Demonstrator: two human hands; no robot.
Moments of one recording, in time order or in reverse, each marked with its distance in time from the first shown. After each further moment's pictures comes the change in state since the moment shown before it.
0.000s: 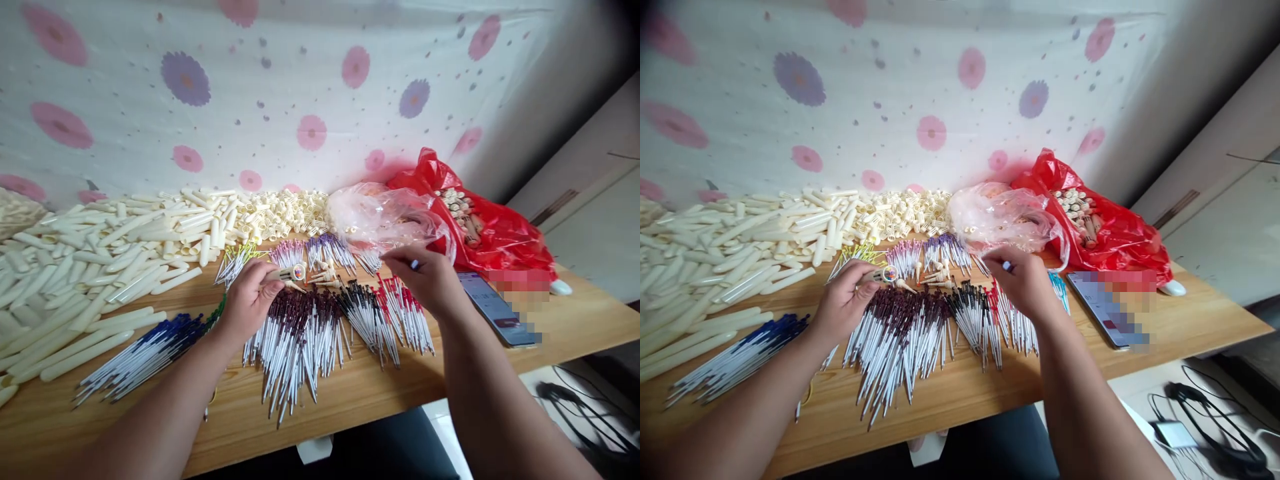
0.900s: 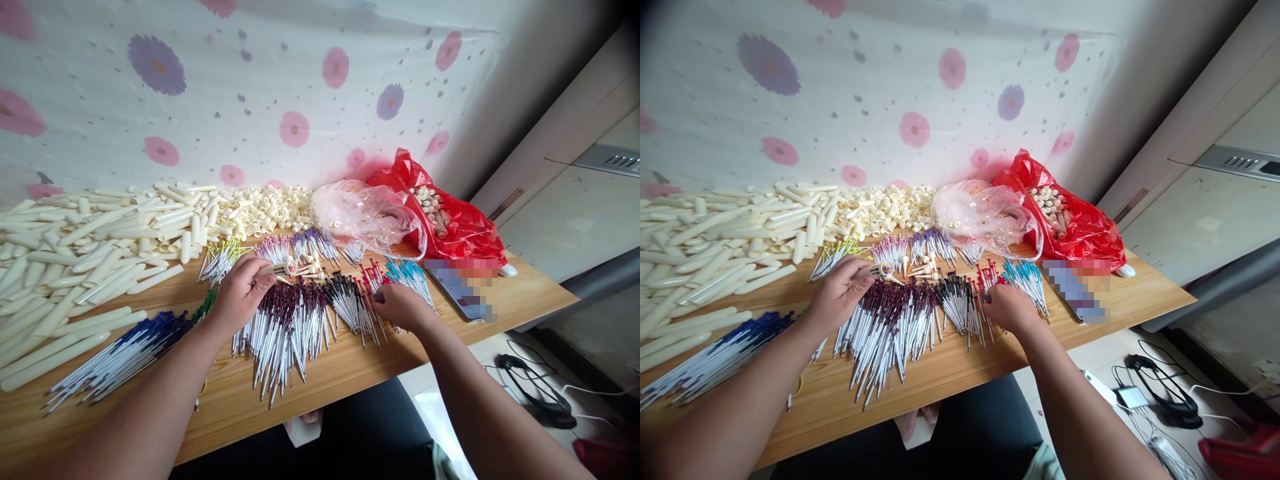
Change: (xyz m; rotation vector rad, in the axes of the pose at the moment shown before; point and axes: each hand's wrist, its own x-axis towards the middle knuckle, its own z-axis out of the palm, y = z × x) left_hand 0.000 -0.003 0.002 -0.028 -0.092 0.019; right_hand -0.044 0.027 0.007 -0.746 -0.602 0.346
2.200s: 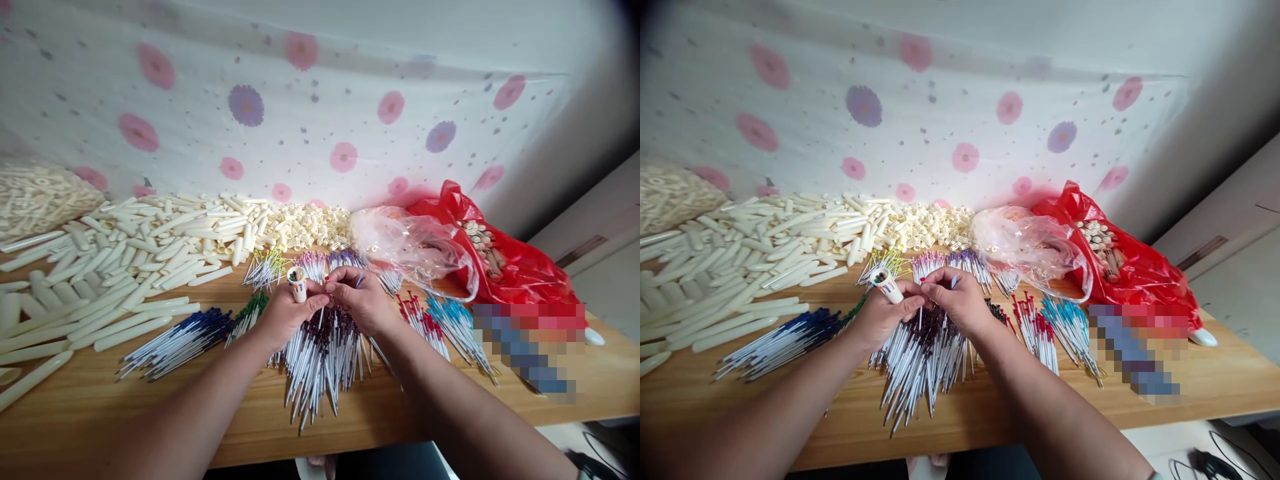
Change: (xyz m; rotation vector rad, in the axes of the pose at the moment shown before) left_hand -0.008 0.021 0.006 -0.815 -0.039 -0.486; right_hand 0.029 -0.151 -0.027 1.678 -0.119 -0.669
